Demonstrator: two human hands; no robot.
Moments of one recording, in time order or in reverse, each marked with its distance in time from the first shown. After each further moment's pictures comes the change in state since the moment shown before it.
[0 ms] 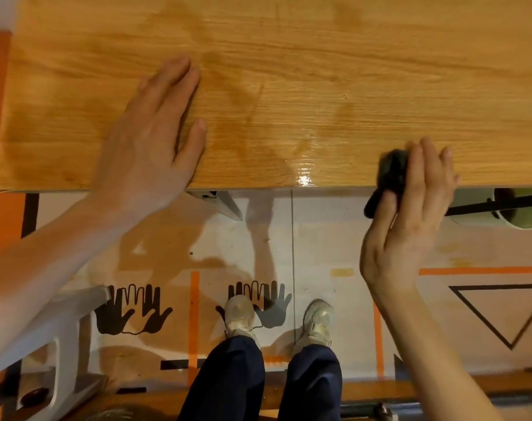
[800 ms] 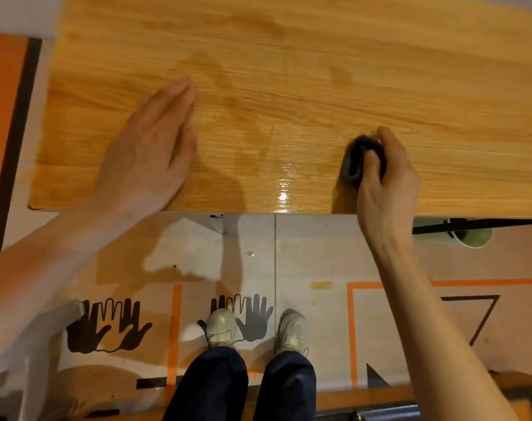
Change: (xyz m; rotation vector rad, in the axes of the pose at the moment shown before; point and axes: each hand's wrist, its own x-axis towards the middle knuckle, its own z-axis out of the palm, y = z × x) left_hand 0.016 -0.029 -0.020 -0.077 0.057 0.016; right_hand 0.076 -0.053 -0.003 0.106 -0.173 0.270
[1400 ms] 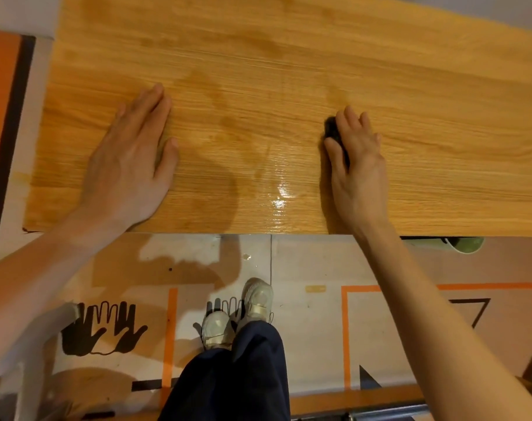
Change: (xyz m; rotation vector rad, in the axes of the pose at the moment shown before) left_hand 0.009 -0.018 0.002 0.097 -0.014 -0.069; right_hand 0.047 0.000 0.027 -0.153 -0.180 -0.244
